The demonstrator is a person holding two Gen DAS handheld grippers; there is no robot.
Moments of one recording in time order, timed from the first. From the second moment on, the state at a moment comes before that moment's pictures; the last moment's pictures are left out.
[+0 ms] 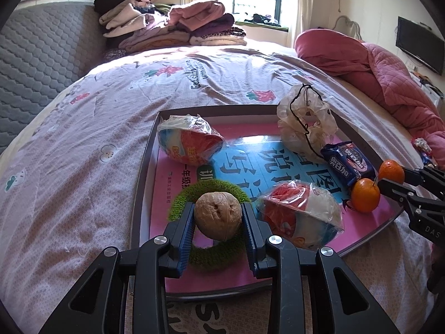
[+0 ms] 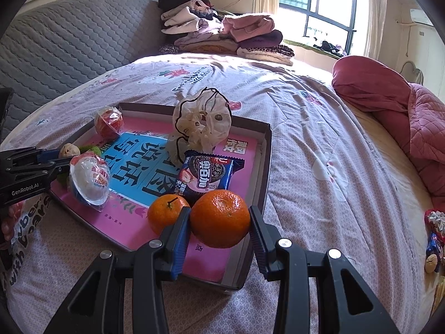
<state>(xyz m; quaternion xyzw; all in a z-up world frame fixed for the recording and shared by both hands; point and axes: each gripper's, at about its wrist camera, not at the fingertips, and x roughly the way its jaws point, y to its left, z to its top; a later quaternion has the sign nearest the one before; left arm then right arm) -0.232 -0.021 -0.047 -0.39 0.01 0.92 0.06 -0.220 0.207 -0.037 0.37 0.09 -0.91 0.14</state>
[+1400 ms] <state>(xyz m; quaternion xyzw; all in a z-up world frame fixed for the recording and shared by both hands) -0.233 -0.020 -0.049 -0.39 0.00 0.92 0.06 -0.240 0.197 -0.039 0.35 0.07 -0.92 0.15</state>
